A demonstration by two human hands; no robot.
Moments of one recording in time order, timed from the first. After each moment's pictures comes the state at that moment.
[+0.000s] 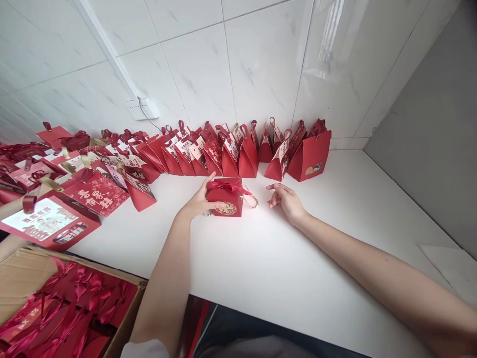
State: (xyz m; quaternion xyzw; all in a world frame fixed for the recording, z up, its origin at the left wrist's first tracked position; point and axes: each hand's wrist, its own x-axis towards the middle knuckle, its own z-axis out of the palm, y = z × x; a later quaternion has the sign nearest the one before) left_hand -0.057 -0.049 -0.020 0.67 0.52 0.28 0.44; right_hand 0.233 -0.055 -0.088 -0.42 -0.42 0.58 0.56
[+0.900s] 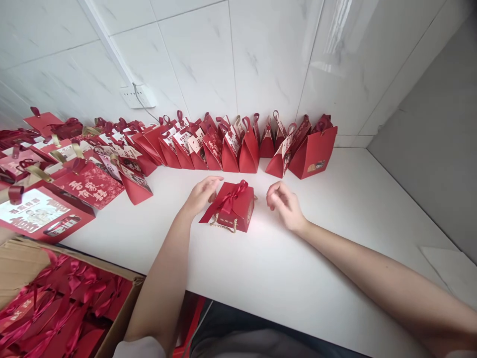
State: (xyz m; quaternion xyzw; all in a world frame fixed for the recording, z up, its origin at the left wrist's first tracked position) left_hand -0.038 -0.060 -0.013 0.68 0.50 0.37 0.39; right_hand 0.230 -0.088 -0.074 -0.35 -0.65 0.38 0.56
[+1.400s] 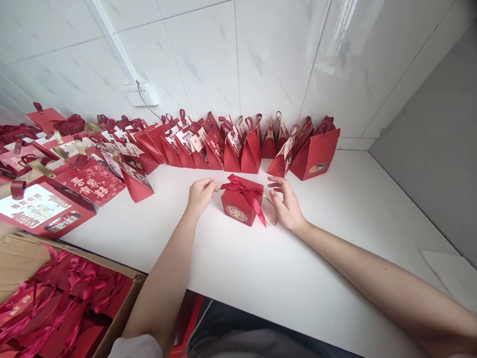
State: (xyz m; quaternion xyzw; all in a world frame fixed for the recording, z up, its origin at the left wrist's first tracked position) left_hand -0.036 -0.047 -0.032 0.61 0.60 0.44 0.28; right_hand 0.227 -0.078 -0.087 -0.41 -0.68 0.24 0.56
